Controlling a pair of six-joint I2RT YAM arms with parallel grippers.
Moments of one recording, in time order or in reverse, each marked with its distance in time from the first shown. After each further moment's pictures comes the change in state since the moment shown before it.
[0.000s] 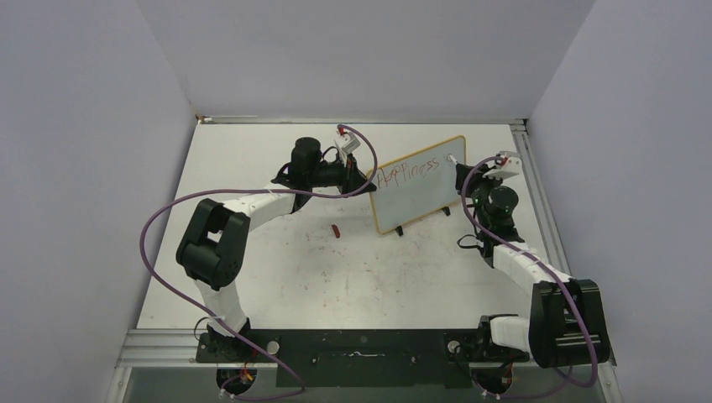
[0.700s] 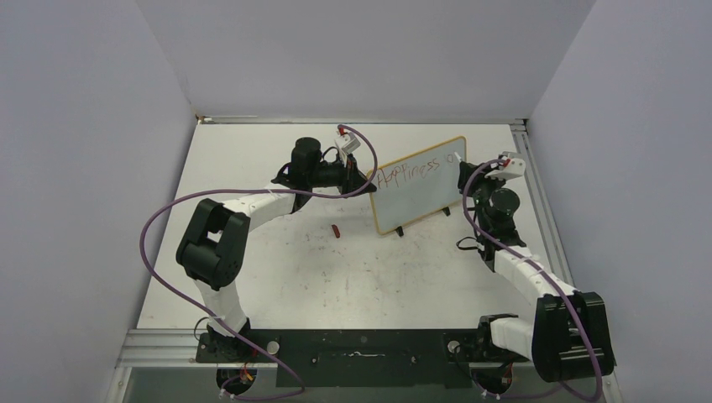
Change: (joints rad) left arm 0.000 0.000 0.000 -0.005 0.006 -0.002; right arm 0.027 -0.075 -0.004 -0.030 0.074 -0.026
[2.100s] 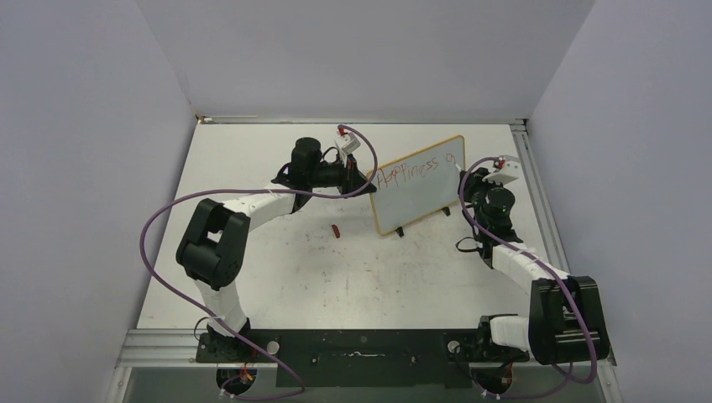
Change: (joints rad) left arm 0.000 0.000 0.000 -0.002 0.004 -0.004; right arm -0.021 0.092 -0.011 -0.030 0.017 0.000
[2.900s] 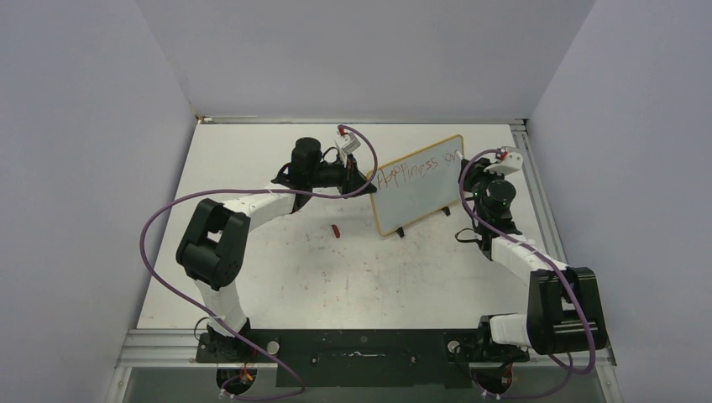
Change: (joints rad) left arm 0.000 0.000 0.000 -0.001 0.004 -0.005; right arm 0.000 0.051 0.064 0.059 0.005 0.000
